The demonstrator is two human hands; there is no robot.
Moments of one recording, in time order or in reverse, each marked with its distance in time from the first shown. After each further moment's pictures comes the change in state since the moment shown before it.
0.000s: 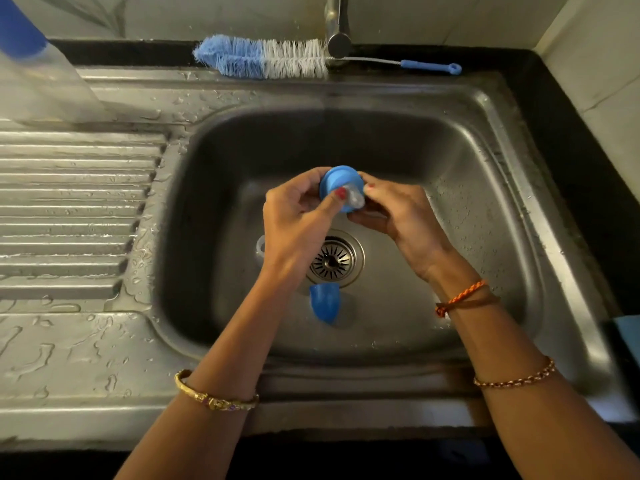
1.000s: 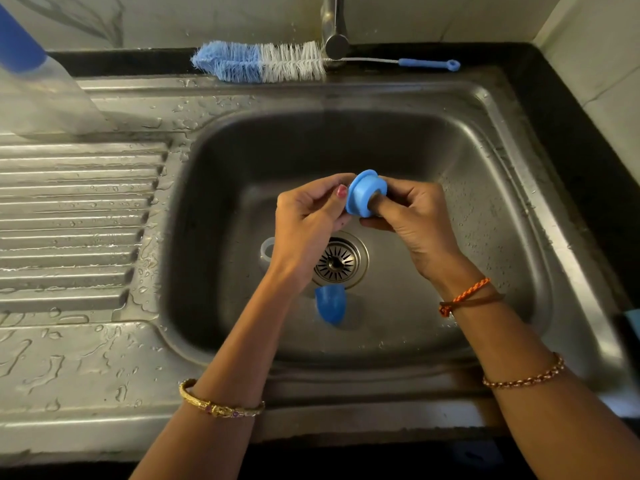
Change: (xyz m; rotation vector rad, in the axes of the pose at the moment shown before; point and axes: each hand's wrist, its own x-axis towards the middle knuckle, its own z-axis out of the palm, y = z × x) left_hand -0.003 0.006 0.000 -0.214 -0.156 -0.129; right_hand -0.002 0.004 -0.003 -0.094 0.163 -0.112
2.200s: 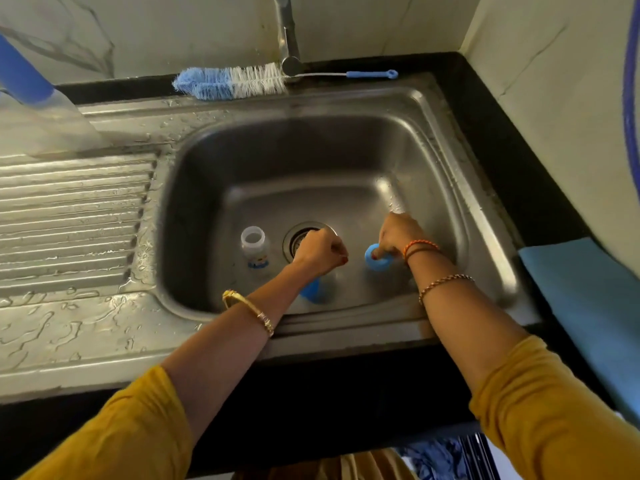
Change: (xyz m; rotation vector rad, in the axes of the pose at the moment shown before) left_hand 0.003 -0.086 0.033 1.094 -0.406 -0.070; right_hand 0.005 0.066 -0.067 -1.212 -0.138 0.440
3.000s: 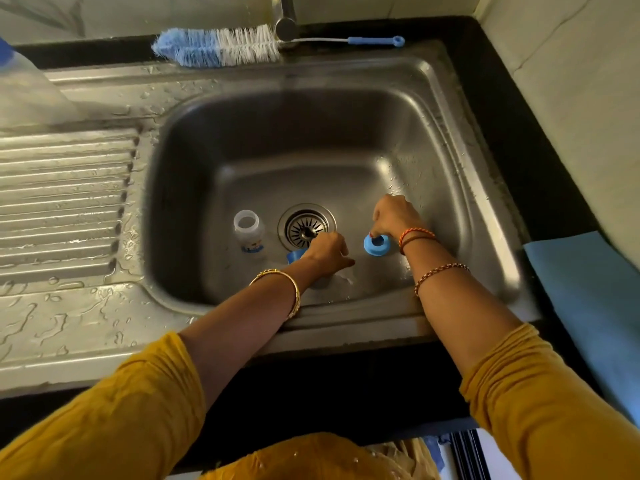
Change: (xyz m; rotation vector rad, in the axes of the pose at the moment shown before) left_hand 0.012 -0.006 0.034 0.074 -0.178 -0.050; right_hand 0.018 -0.002 0.006 -0.013 0.002 -0.017
